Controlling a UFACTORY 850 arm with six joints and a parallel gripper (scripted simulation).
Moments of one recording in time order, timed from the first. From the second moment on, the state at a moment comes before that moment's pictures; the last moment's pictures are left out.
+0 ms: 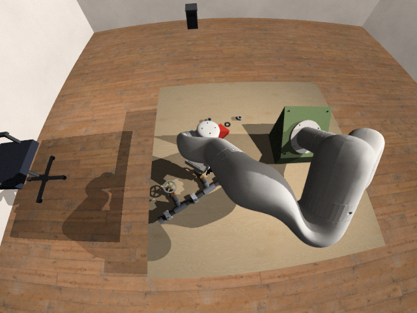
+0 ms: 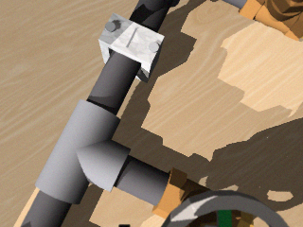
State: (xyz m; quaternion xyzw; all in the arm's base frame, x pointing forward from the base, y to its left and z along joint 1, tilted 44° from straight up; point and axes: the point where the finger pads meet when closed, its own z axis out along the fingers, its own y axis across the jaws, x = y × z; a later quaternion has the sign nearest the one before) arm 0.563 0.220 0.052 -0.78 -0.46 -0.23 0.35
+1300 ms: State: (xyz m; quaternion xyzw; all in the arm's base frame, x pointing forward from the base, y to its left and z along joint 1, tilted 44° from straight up) arm 0.562 0.220 0.052 -0.90 -0.02 -0.05 0.42
